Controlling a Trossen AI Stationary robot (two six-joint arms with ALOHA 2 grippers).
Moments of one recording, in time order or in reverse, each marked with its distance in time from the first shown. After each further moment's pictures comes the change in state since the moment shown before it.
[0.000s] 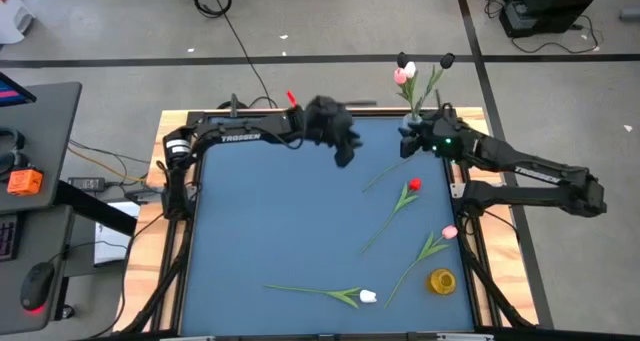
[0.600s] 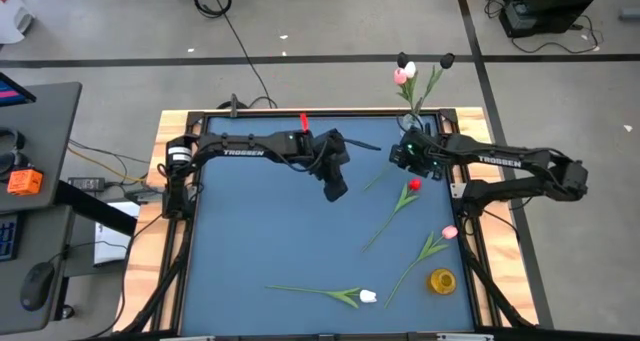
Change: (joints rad) left arm -0.154 0.008 -0.003 -0.444 -0.012 -0.184; right arm -0.112 0.350 -0.078 -0.262 -0.394 0.926
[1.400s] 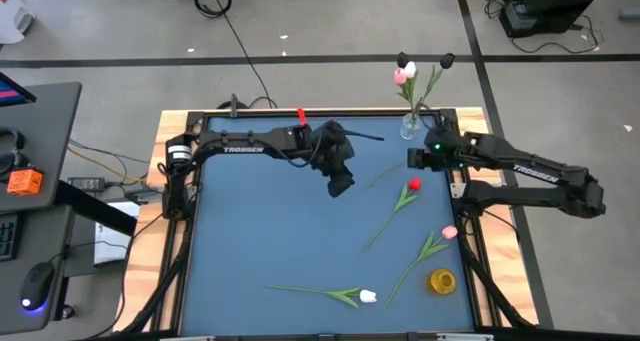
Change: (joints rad) left arm 0.026 0.000 -0.001 0.164 0.142 0.012; right arm 0.069 -0.305 0.086 -0.275 0.059 -0.245
